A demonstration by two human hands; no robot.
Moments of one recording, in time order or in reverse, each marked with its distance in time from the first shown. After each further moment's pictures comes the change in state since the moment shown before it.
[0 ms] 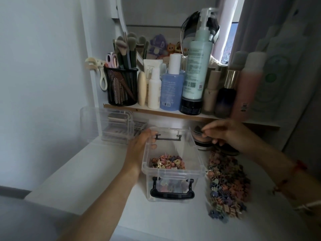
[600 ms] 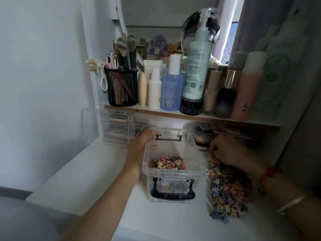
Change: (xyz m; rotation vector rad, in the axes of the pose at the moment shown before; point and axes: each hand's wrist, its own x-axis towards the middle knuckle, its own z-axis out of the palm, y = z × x) left_hand -0.003 0.002 0.003 0.022 0.043 -0.007; right_hand 0.010 0.039 0.015 -0.911 0.015 0.069
